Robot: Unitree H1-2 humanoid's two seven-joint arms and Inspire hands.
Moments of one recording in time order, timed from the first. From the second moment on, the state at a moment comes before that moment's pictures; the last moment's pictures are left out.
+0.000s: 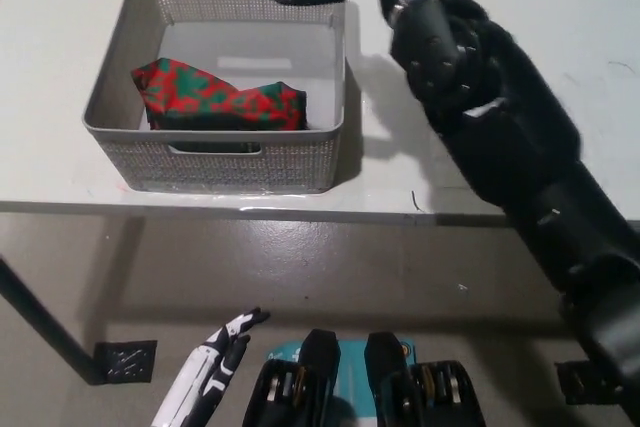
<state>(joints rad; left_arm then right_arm) 0.13 0.15 -0.16 -0.12 0.13 -0.09 -0.13 -1.11 -0.12 0.35 0.37 -0.53 0.19 0.12</state>
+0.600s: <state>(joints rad) 0.13 0.15 -0.16 -0.11 0.12 -0.08 -0.13 -0.55 -0.23 0.14 -0.29 -0.42 0.23 0.16</state>
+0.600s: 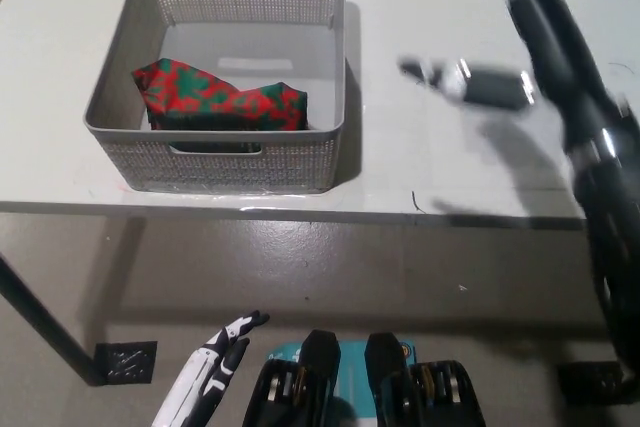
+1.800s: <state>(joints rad) 0.07 0.12 -0.08 -0.10 0.08 -0.09 -0.13 0.11 -0.06 0.05 0.04 0.04 -0.24 0.15</state>
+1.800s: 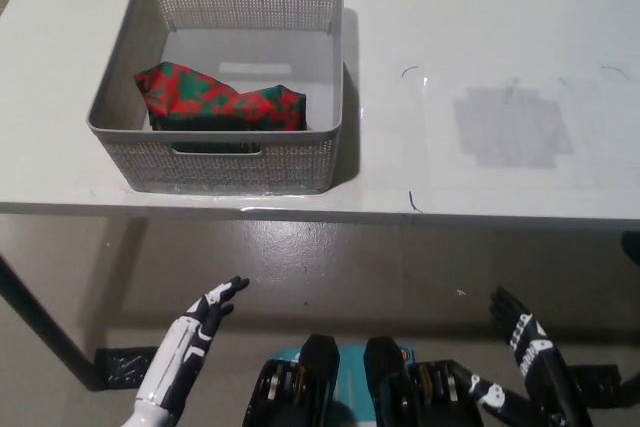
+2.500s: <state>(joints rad) 0.05 0.10 -0.06 -0.10 0.13 -0.06 -0.10 0.07 -0.06 0.05 0.10 0.07 -0.30 0.16</state>
